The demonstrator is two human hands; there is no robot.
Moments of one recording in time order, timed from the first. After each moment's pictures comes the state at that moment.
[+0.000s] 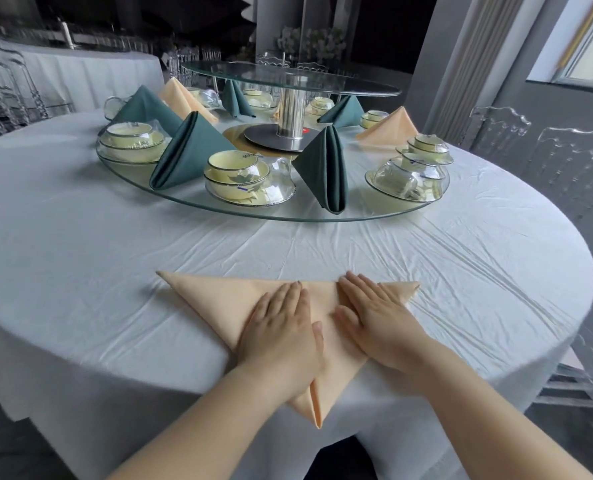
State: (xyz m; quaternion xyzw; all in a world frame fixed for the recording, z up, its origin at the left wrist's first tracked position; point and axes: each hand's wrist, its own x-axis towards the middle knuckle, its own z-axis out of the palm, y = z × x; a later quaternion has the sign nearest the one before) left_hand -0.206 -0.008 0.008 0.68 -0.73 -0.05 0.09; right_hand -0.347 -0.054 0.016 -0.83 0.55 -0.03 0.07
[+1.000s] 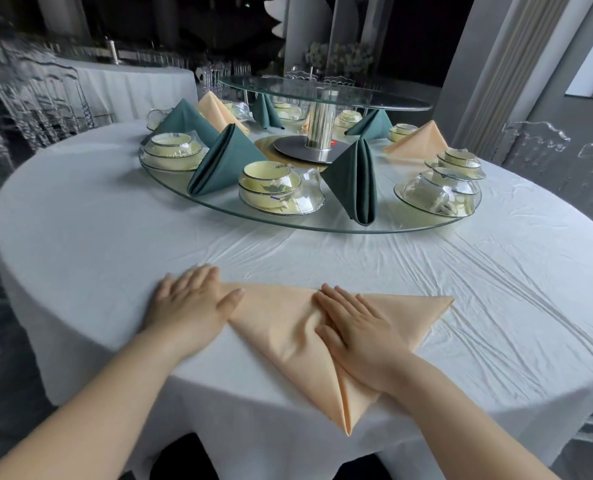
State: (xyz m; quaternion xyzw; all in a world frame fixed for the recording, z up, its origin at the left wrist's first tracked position) left_hand -0.084 -0.016 0.010 0.79 -0.61 -0.04 0.03; right_hand -0.300 -0.045 0.011 -0.89 0.45 -0.07 0.08
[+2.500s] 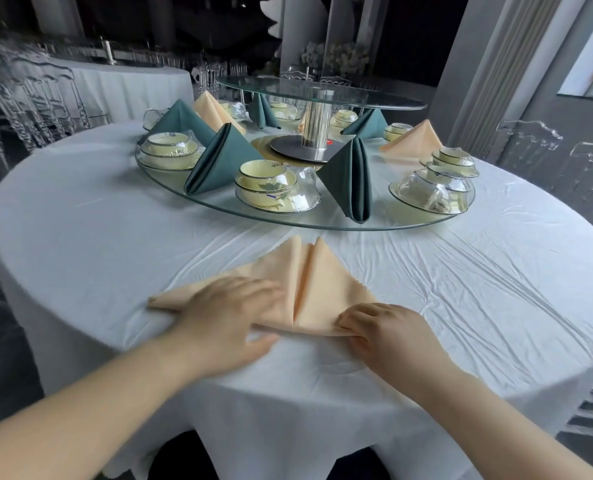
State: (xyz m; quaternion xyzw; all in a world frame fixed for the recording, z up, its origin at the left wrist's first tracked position) left_hand -0.106 0.000 0.014 0.49 -0.83 0.14 0.25; right_hand -0.331 -0.037 0.016 -0.90 0.37 -0.18 -0.11
